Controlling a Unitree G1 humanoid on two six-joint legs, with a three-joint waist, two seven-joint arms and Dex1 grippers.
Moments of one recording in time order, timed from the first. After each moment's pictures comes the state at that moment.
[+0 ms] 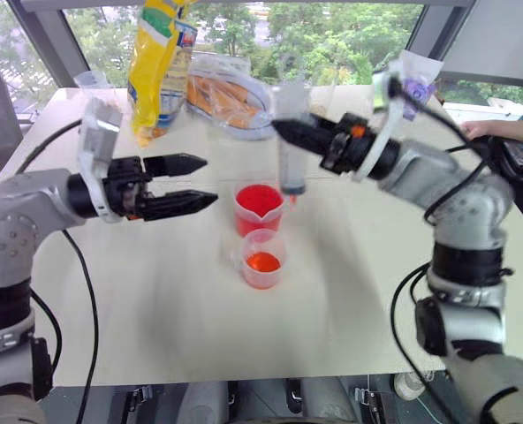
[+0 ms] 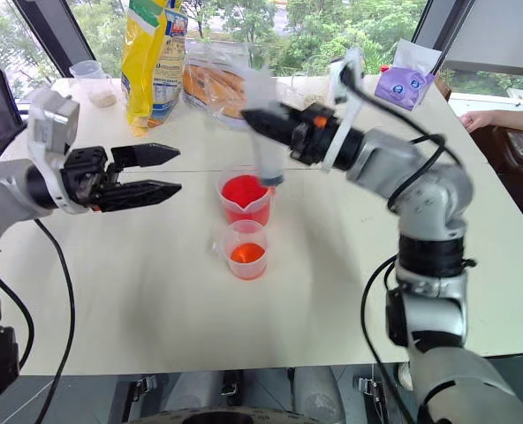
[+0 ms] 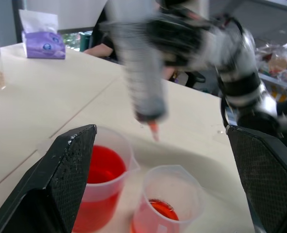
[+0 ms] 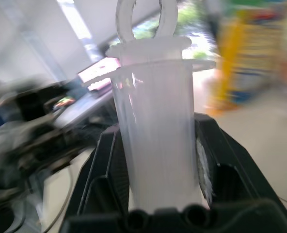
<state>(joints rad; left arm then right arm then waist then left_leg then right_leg) -0.51 0.82 0.25 -0.29 -0.97 0.92 -1.03 -0.94 -0.51 -0.20 0.00 0.97 1.16 0.41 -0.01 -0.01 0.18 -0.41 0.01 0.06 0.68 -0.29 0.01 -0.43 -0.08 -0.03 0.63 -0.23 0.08</state>
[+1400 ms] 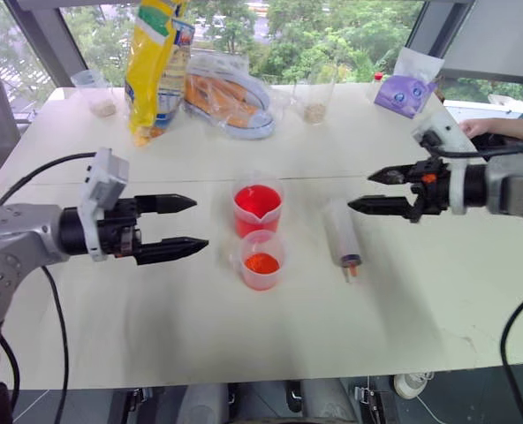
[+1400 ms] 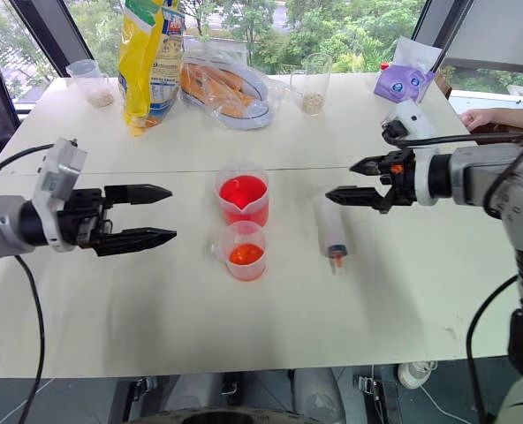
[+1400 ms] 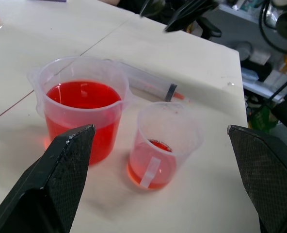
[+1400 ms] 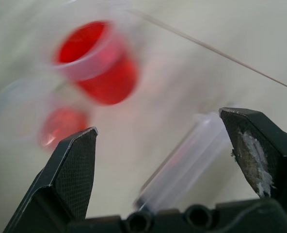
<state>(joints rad) -0.30 0.97 0.29 -0.42 -0.96 0.87 -1.03 -0.70 -1.08 -0.03 -0.28 0.73 1.18 0.96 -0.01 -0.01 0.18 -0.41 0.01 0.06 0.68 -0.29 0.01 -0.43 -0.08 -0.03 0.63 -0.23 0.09</state>
